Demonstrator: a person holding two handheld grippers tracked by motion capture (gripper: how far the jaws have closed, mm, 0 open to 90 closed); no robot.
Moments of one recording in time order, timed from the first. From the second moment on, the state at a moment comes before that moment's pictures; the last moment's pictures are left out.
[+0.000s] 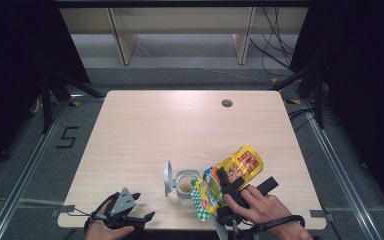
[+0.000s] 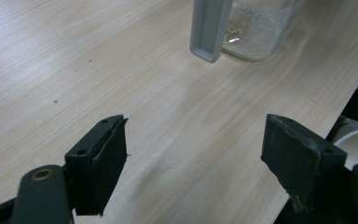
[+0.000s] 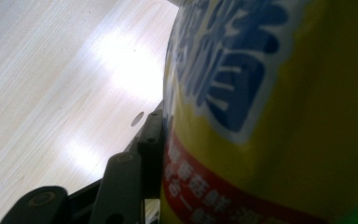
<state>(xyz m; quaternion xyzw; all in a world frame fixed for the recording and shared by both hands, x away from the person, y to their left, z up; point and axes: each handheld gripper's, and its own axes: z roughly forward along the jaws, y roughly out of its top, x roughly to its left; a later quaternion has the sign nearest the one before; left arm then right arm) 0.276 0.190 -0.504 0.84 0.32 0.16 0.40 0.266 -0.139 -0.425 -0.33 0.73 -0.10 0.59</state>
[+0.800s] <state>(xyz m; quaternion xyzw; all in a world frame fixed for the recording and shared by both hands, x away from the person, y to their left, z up) 0.277 0.191 -0.504 0.85 0.31 0.17 0.40 0.258 -0.145 -0.420 -0.33 0.73 -0.10 0.59</state>
